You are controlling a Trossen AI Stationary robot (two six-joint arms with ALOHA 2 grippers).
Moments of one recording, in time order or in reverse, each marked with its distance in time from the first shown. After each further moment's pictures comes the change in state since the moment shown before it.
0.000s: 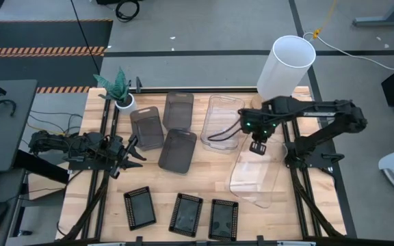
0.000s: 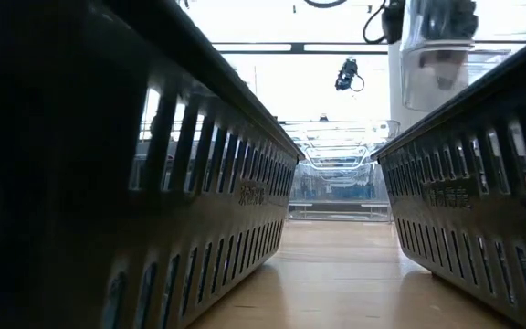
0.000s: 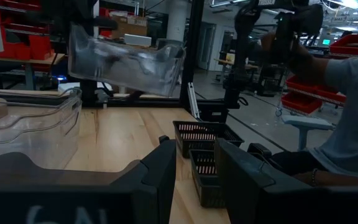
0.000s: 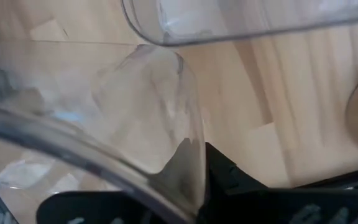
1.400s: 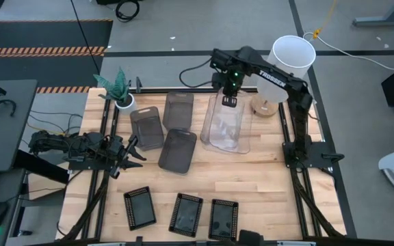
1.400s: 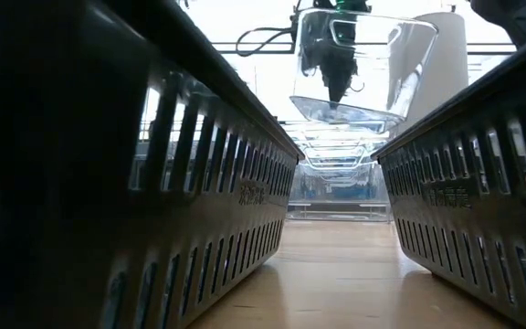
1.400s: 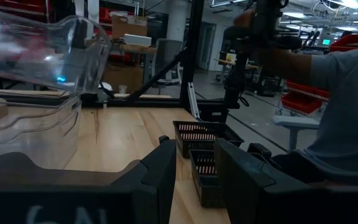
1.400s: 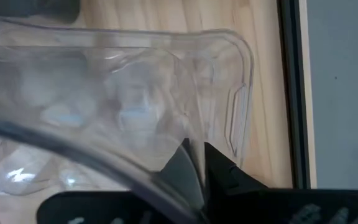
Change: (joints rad) left arm 0.000 0.000 0.000 0.000 0.000 0.000; right arm -0.482 0.629 0.845 -0.160 -0.023 -0.646
